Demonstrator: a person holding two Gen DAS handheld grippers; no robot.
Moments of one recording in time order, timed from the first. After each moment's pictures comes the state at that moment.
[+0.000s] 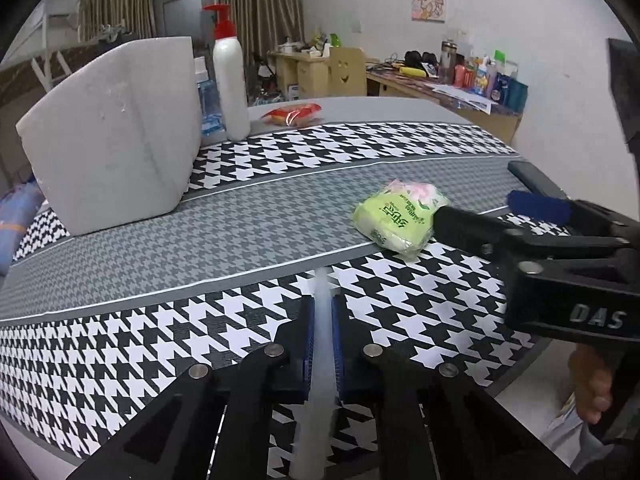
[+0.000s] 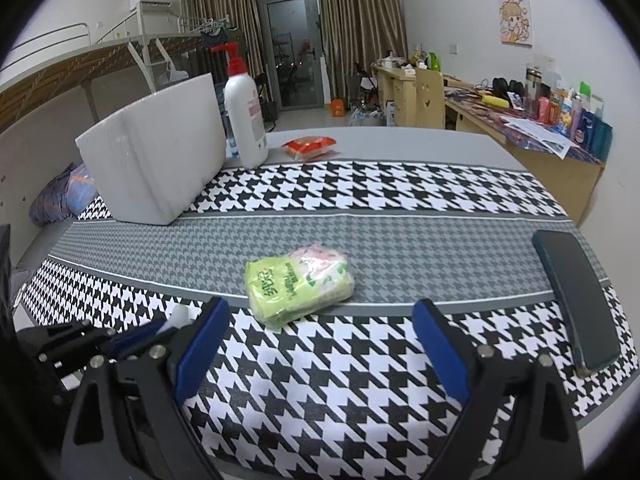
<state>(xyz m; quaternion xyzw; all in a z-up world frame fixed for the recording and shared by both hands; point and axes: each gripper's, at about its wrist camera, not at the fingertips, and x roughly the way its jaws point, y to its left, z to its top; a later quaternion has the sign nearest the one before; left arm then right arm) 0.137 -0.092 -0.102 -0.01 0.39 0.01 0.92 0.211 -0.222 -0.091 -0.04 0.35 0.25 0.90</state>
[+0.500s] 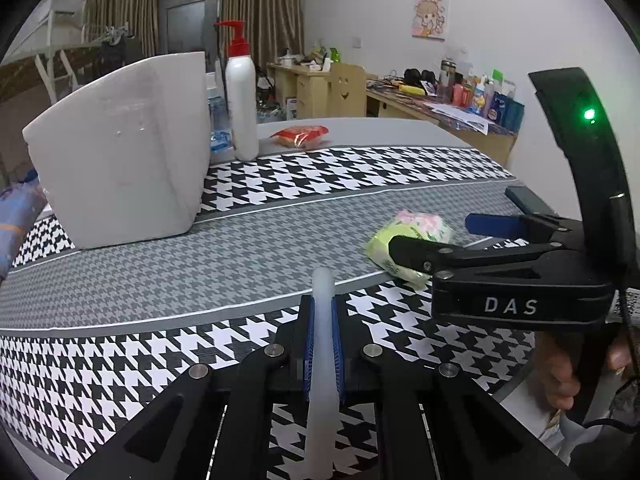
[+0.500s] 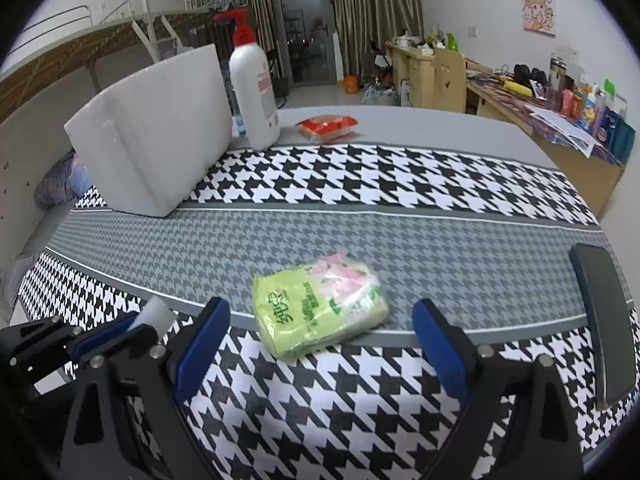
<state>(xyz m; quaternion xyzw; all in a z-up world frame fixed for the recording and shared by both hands) 0.134 -0.074 -0.086 -0.03 0.37 0.00 0.93 0.241 -0.194 -0.100 -0.06 0.39 0.26 0.88</state>
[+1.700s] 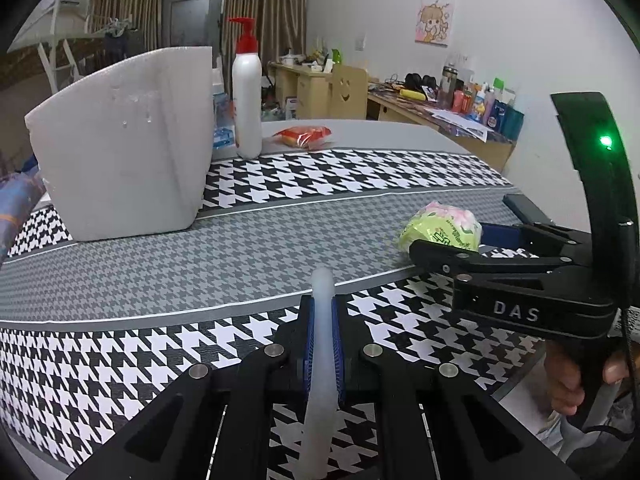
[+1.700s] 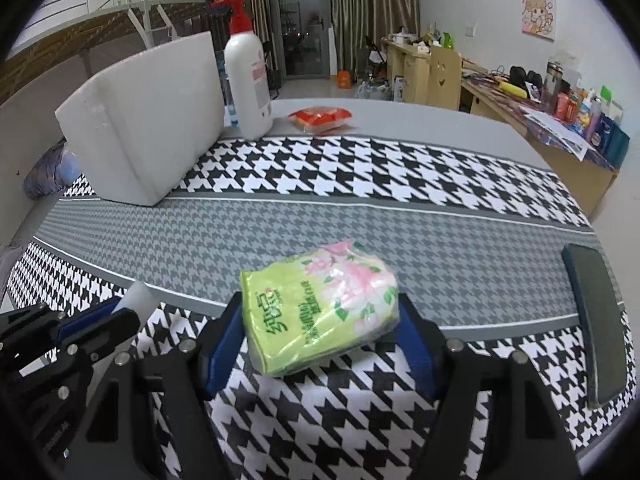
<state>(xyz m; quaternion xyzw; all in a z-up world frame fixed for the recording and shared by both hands) 0.124 -0.067 -0.082 -0.04 0.36 -0.01 0.93 0.234 -0.196 -0.100 -0.08 0.39 0.25 0.88</state>
